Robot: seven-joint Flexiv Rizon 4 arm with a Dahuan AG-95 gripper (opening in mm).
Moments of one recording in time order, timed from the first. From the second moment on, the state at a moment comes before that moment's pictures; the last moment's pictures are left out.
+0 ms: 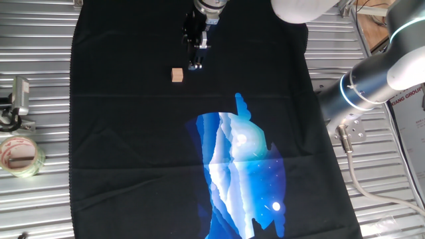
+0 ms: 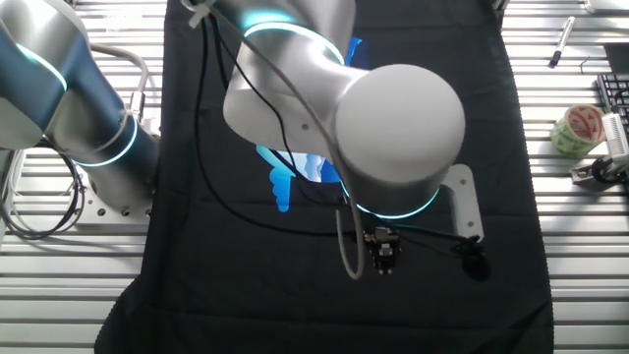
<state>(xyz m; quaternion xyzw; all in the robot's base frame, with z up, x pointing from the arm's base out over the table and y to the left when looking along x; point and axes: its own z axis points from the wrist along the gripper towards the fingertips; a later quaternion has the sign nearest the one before) 0.464 -0.154 0.099 -0.03 1.00 0.03 0.05</state>
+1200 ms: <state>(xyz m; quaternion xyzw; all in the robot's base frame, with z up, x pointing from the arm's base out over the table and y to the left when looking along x) 0.462 -0.152 0.101 -0.02 0.99 0.10 0.07</state>
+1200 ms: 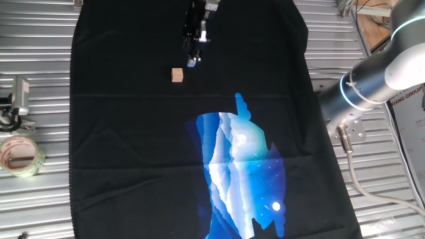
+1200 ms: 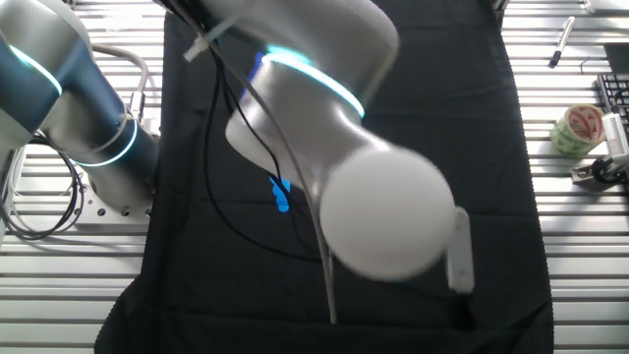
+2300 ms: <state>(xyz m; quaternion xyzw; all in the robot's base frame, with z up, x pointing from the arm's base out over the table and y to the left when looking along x) 0.452 -0.151 0.101 -0.06 1.00 0.01 0.07</state>
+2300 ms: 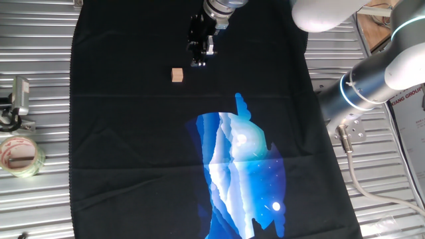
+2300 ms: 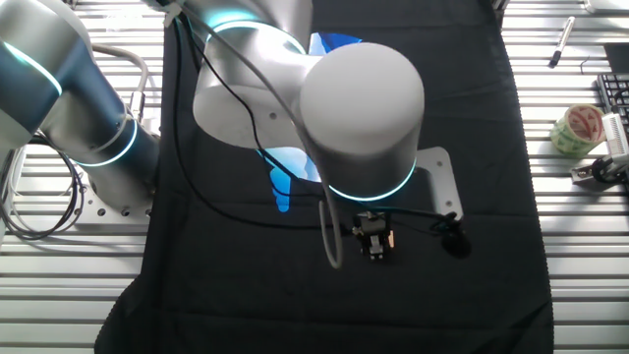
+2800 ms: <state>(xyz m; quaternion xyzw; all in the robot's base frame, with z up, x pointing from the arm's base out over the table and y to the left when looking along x) 0.452 -0.154 0.106 -0.07 1.00 0.00 0.04</state>
